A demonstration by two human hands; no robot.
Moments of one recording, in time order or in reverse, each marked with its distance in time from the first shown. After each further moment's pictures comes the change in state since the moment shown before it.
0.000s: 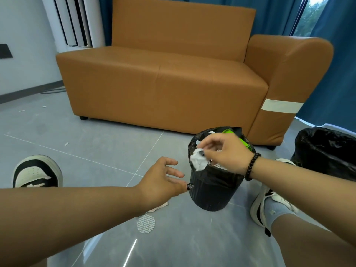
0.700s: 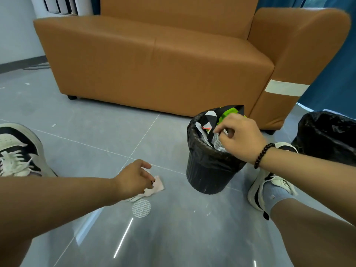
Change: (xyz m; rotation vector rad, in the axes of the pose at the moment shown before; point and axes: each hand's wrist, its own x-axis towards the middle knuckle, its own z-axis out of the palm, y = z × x) left_hand 0.041 -0.085 -0.040 0.157 0.007 -0.276; right_hand 0.014 0.052 -0.007 -0.521 0.252 -0.285
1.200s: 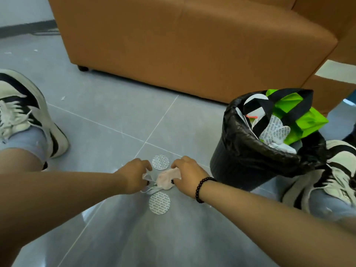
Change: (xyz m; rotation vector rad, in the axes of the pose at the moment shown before) left_hand 0.092 -0.095 -0.033 0.708 -0.034 0.081; right_hand -0.026 -0.061 0.227 0.064 -0.744 0.180
